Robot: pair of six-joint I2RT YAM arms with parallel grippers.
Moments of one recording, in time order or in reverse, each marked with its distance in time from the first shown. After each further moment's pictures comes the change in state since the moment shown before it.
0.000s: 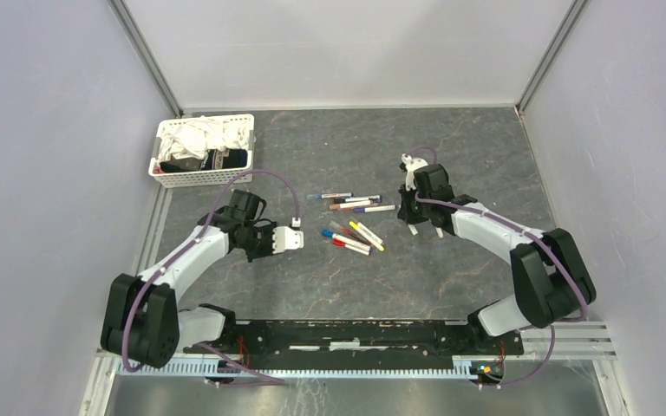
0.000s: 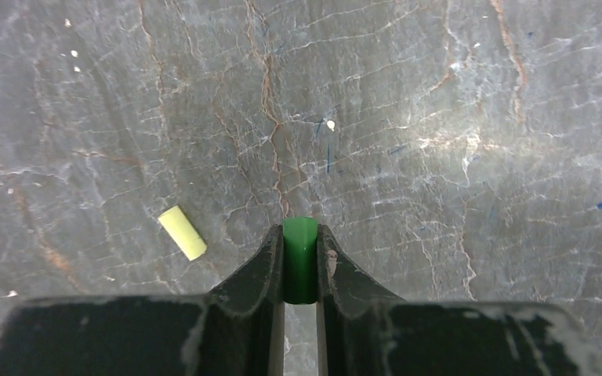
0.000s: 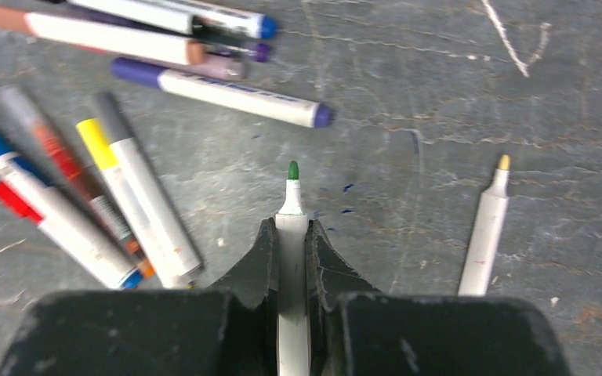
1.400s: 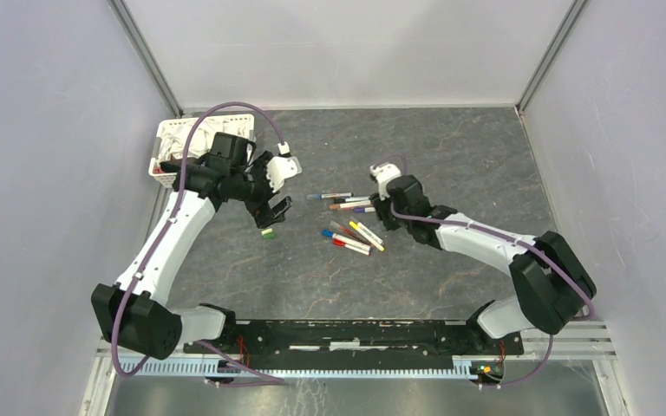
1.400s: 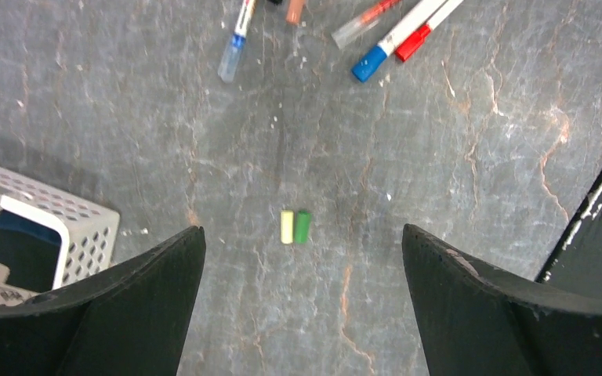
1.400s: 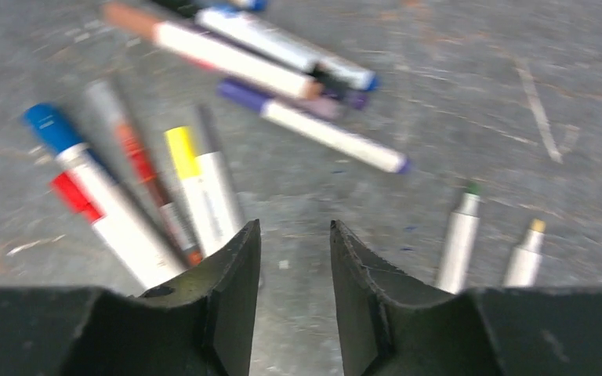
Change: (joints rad) left arm -0.005 0.071 0.572 -0.257 0.056 -0.426; right arm 0.191 -0.001 -0.012 0.120 0.227 -0.070
